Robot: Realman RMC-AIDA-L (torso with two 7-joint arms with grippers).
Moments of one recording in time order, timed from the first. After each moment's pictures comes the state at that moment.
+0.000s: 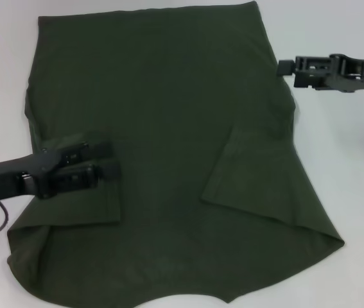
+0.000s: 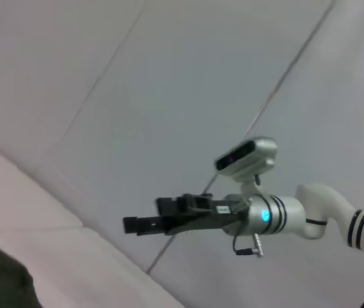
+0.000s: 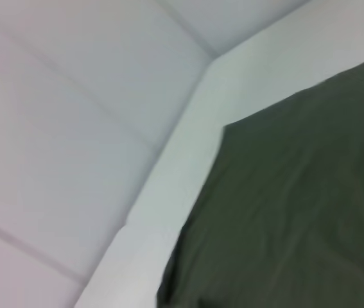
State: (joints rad) left arm -0.54 -2.03 0.44 0.61 1.98 1.91 -1.68; right arm 0.78 1.83 -0.63 -0.46 -1.99 -1.42 2.18
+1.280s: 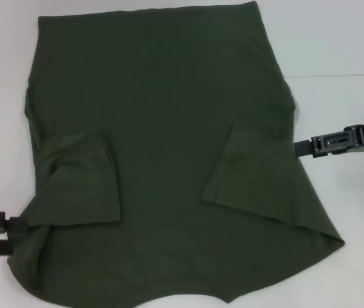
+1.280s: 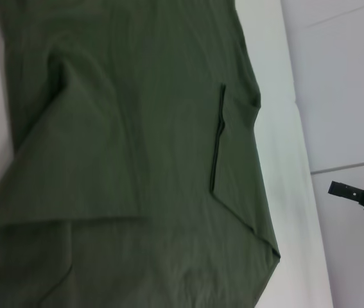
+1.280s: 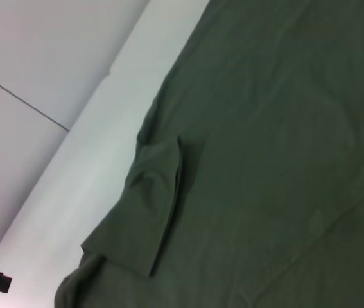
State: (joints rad) left arm -0.52 -1.92 0.23 0.82 2.52 2.03 -2.39; right arm 0.75 1.79 -0.72 -0.48 -2.17 -1.58 2.18
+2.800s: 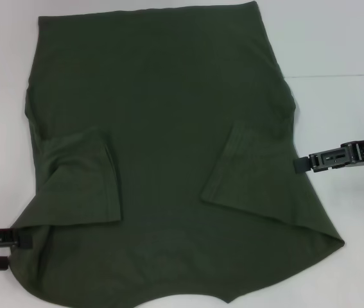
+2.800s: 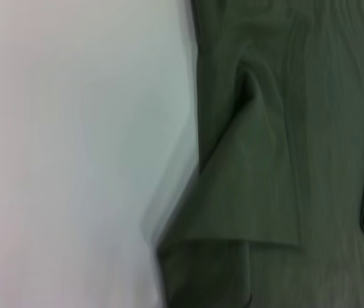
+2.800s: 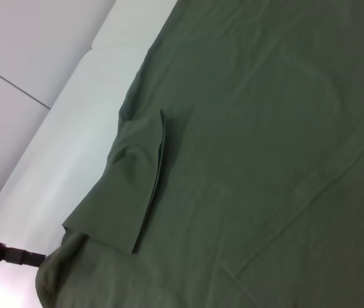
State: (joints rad) left arm -0.53 -1.92 0.25 0.66 2.67 1.69 -2.40; right arm 0.75 1.81 -0.73 -0.47 -2.22 -1.55 2.17
